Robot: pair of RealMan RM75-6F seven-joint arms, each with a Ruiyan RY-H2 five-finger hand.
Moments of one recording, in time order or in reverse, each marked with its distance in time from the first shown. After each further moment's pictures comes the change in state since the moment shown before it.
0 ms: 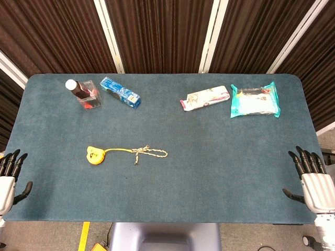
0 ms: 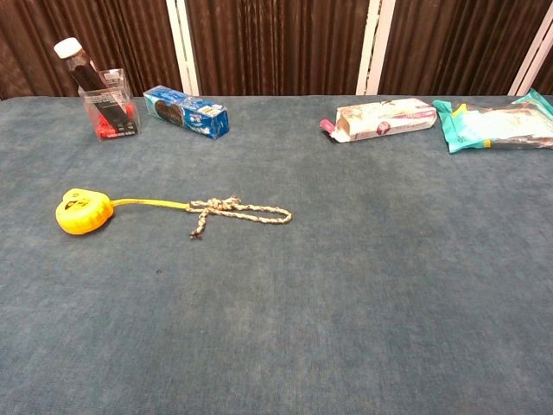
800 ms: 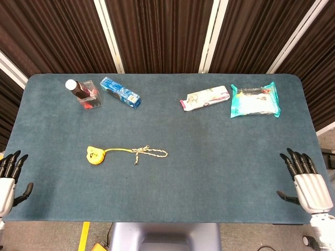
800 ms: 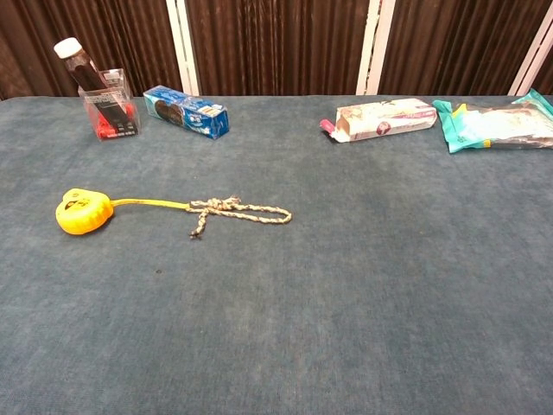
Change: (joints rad) left arm 0.009 0.013 0.005 -0.028 0.020 0.011 -0.004; right arm 0.024 0.006 -0.020 0.006 -0.040 -0.048 0.044
